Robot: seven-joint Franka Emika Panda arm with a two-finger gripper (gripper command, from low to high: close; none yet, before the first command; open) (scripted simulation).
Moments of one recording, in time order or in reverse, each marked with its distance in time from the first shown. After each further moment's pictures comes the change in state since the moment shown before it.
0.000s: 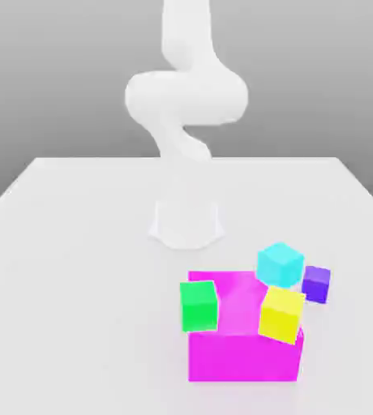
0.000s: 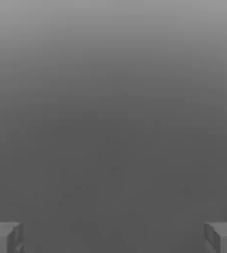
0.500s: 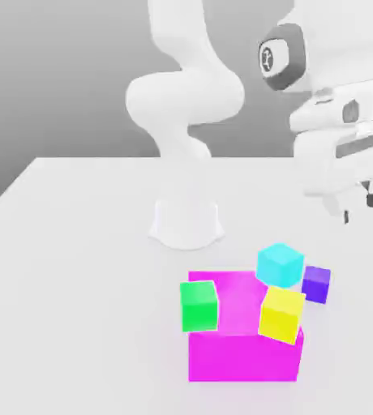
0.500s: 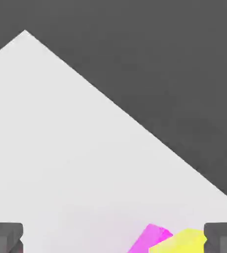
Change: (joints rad) arm 0.389 0.488 0.171 -0.386 0.090 0.368 -0.297
